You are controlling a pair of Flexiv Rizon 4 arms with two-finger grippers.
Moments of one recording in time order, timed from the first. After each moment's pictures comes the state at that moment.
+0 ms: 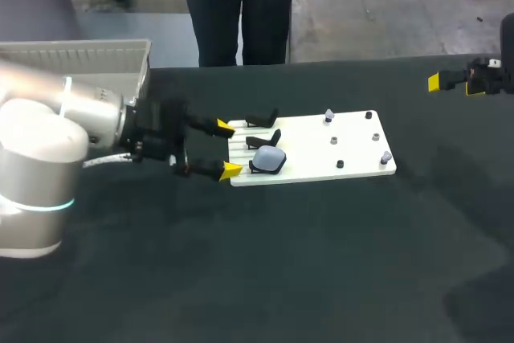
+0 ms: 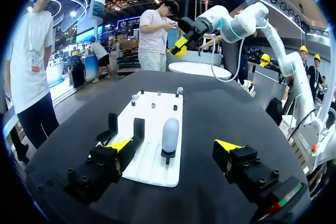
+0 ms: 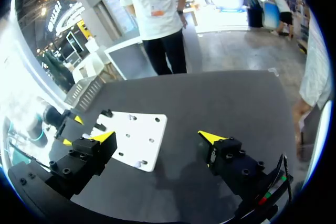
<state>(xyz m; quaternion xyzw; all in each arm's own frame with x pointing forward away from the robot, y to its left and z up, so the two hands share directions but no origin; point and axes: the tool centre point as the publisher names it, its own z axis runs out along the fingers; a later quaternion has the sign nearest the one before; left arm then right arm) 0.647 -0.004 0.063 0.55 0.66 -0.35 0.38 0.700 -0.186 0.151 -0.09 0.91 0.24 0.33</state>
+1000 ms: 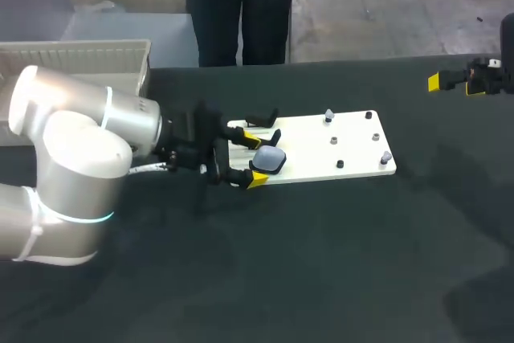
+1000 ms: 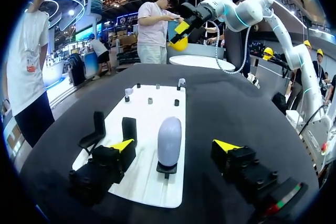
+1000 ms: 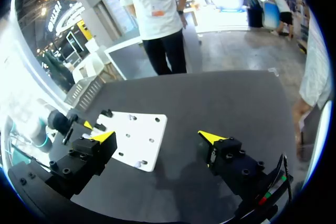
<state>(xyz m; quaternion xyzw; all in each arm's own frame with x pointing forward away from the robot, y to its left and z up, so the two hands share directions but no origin) 0.651 -0.042 0.034 0.56 0.66 -0.33 0.37 0.700 -0.186 0.151 -0.09 0.91 0.24 0.33</state>
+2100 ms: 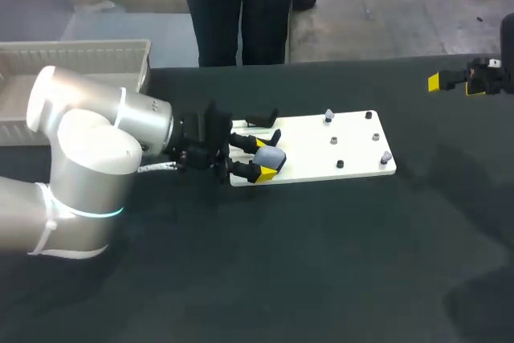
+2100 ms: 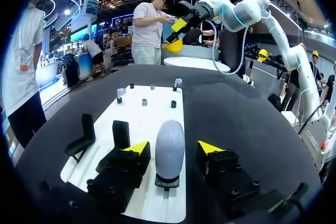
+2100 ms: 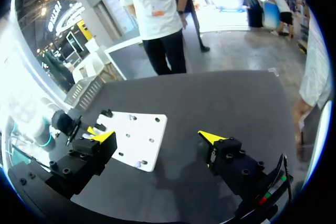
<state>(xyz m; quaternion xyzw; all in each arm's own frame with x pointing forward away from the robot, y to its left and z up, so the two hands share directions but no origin) 0.655 -0.059 0.024 0.56 0.65 -0.36 0.36 0.700 -0.186 0.151 -0.09 0.91 0.24 0.33</state>
